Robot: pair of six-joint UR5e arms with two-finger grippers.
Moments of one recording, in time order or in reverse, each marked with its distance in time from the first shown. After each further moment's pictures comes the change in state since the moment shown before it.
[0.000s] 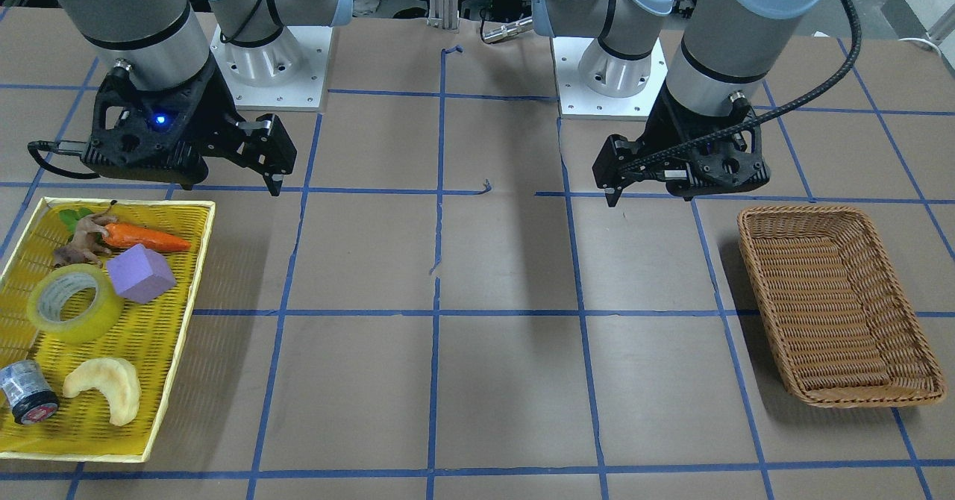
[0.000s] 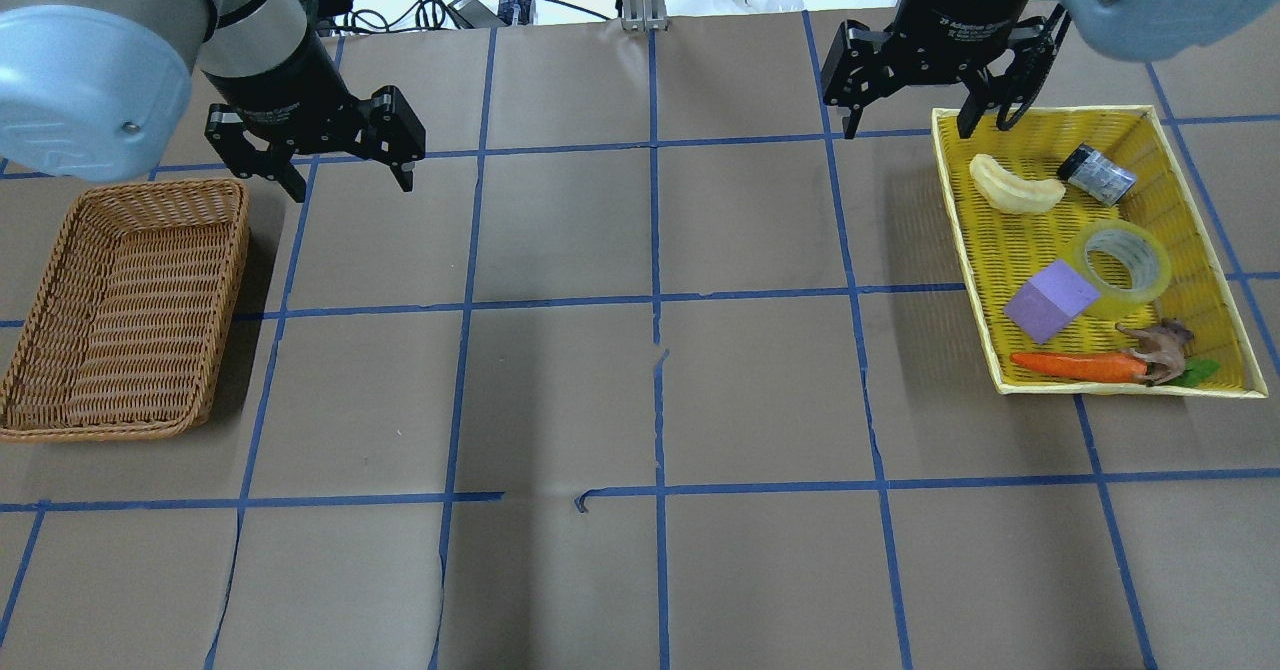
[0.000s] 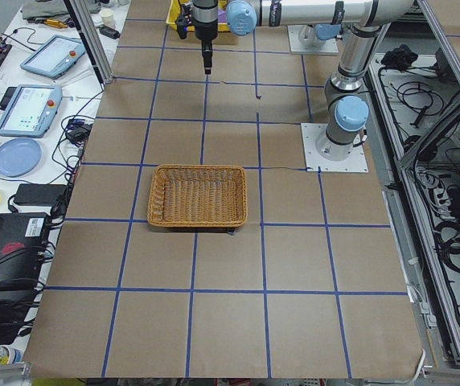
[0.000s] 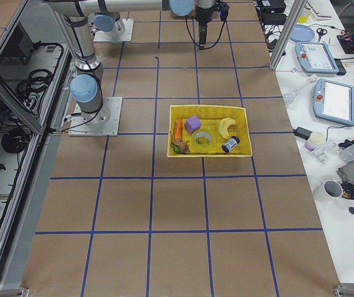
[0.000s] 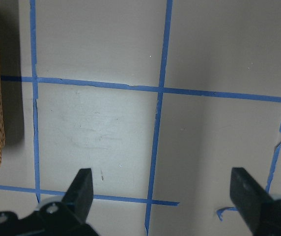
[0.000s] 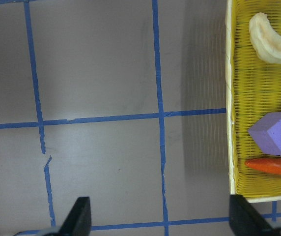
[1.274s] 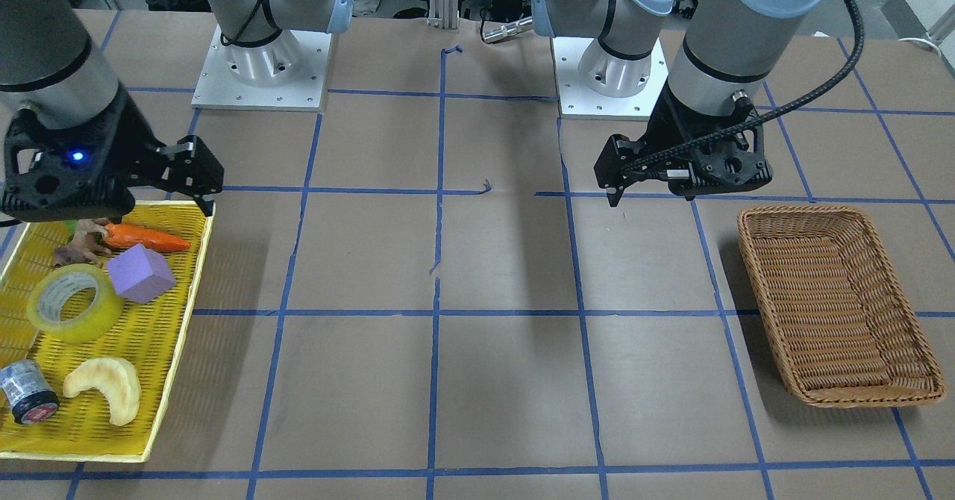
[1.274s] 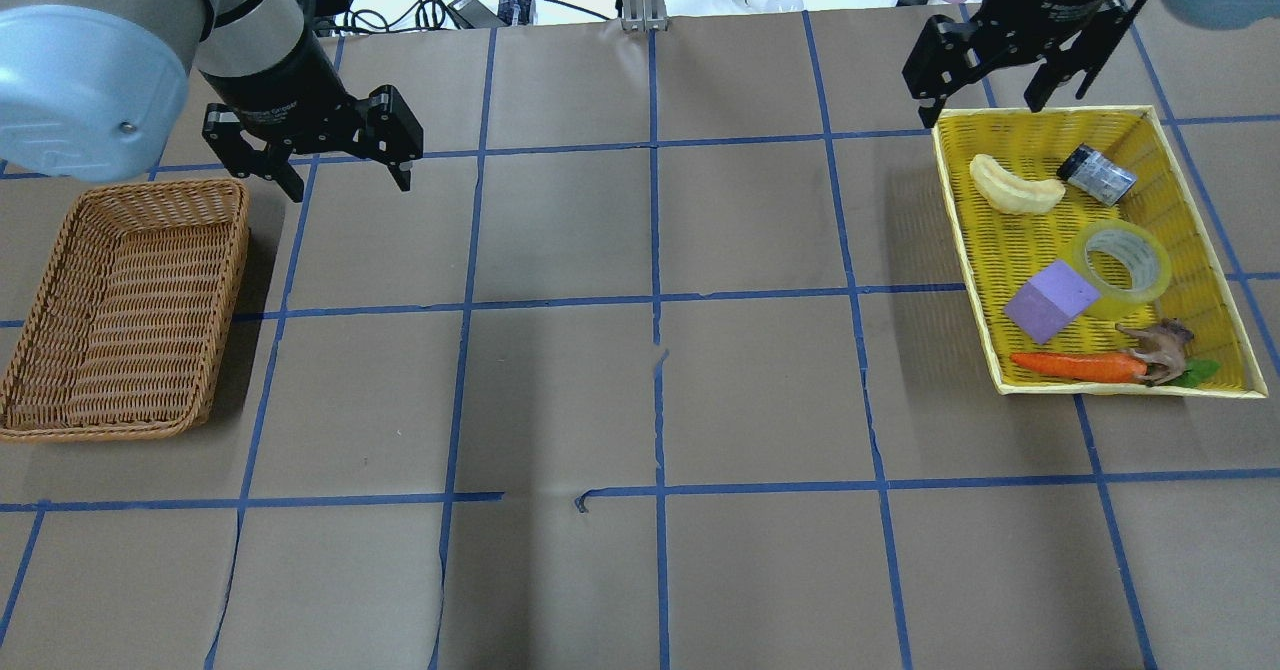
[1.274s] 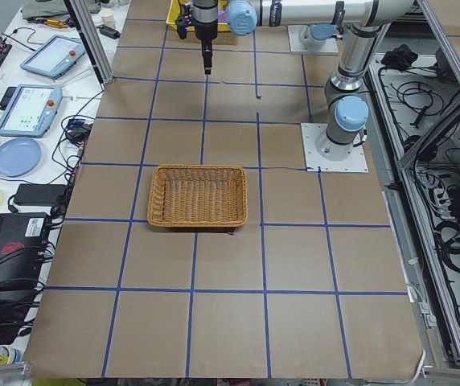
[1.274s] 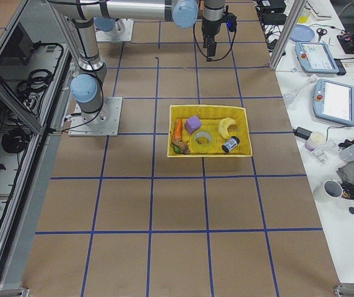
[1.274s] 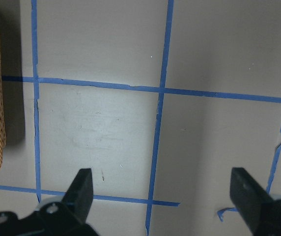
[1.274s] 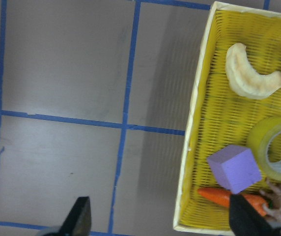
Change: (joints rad) left arm 0.003 0.001 0.000 0.000 0.001 0.001; right arm -0.163 0.032 0.001 -0.030 -0.003 -0.406
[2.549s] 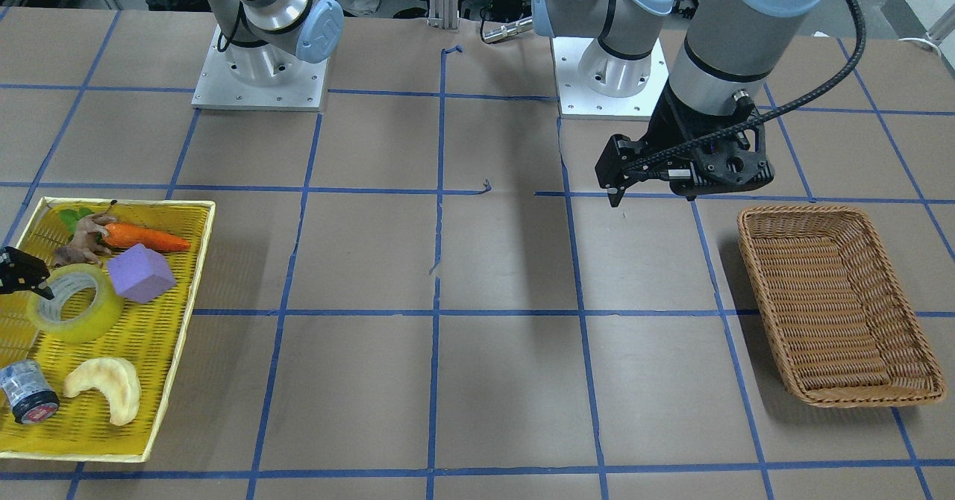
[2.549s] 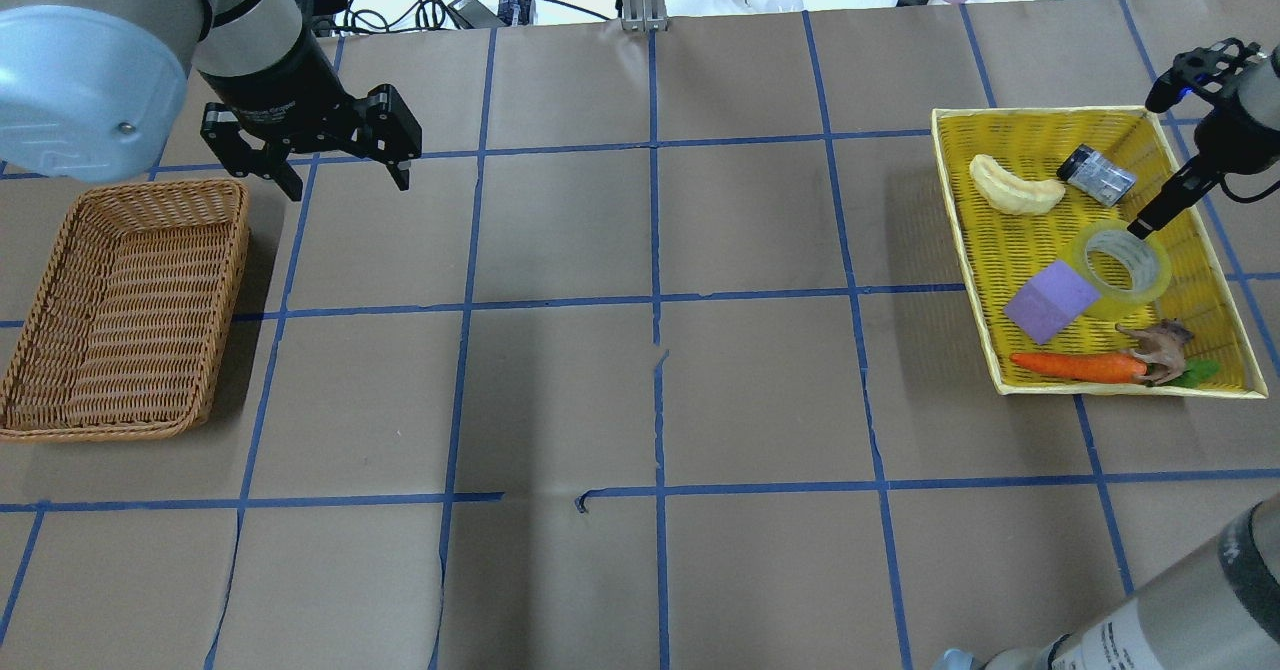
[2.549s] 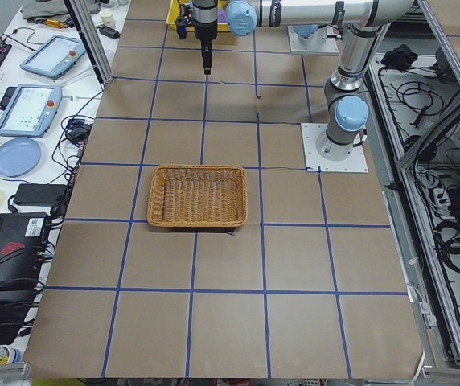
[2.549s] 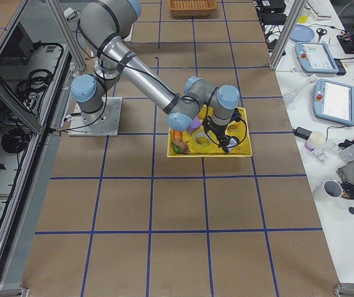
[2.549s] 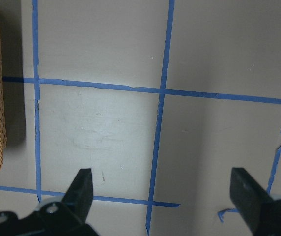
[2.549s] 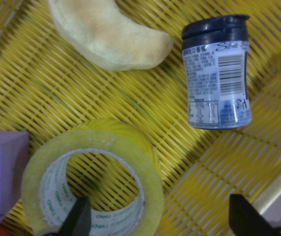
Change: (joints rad) left arm 0.002 0.000 0.000 0.003 0.001 0.000; right arm -0.451 0.313 0.190 -0.455 0.034 -0.910
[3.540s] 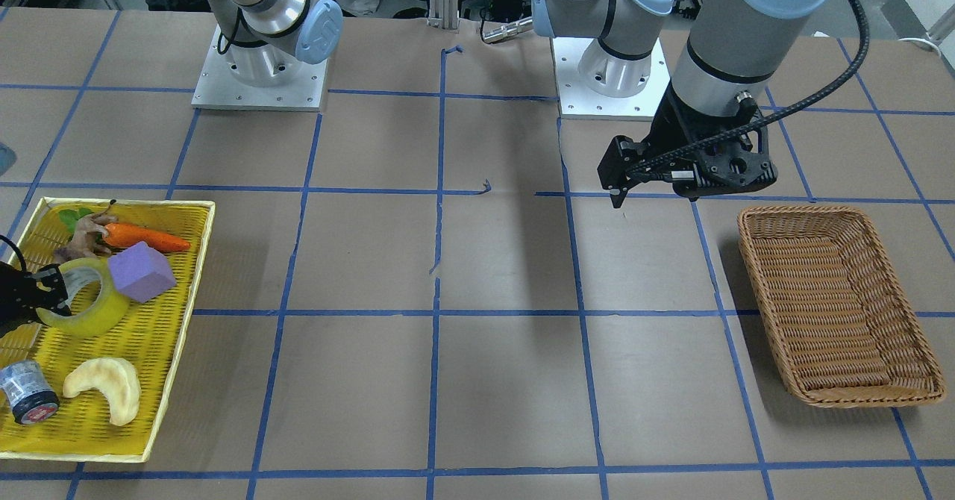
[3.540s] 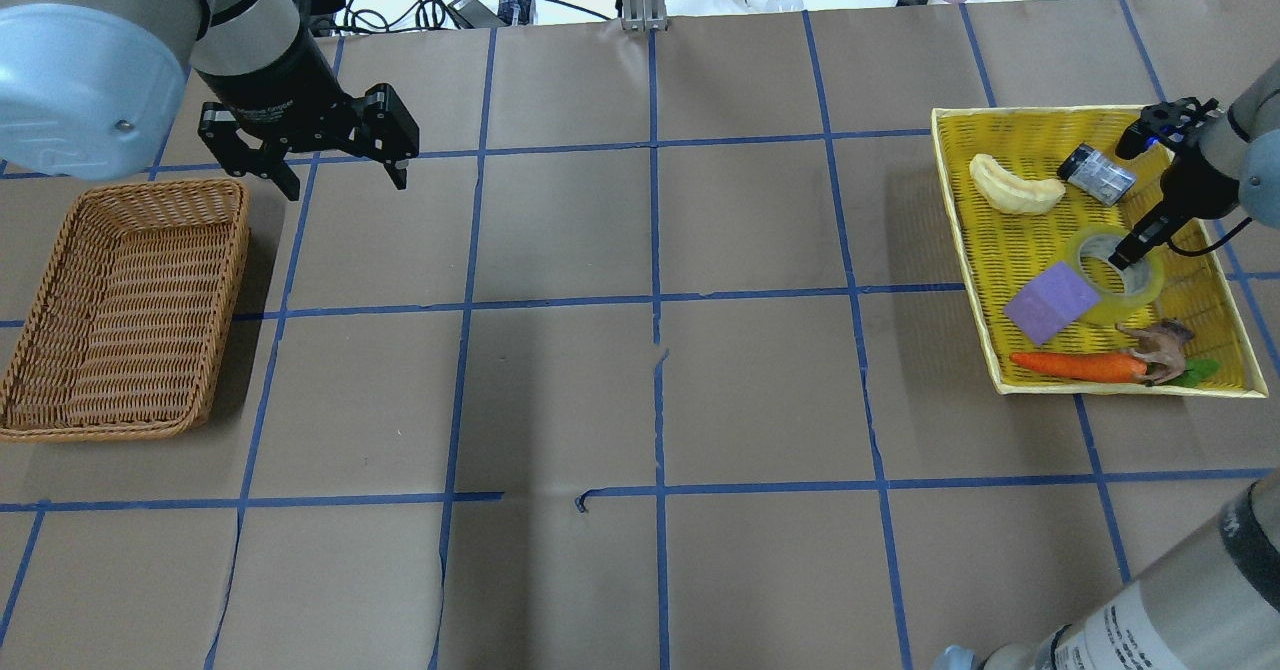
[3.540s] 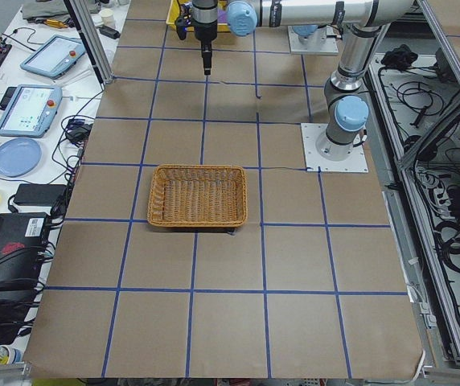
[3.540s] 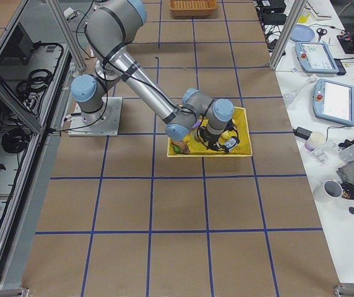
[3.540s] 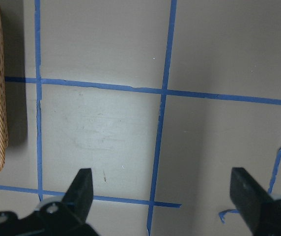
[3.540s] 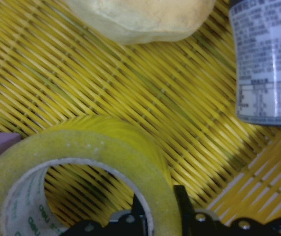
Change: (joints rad) left arm 0.003 0.000 0.000 0.000 0.003 0.000; right arm -0.005 0.031 0.064 -0.044 0.004 0.022
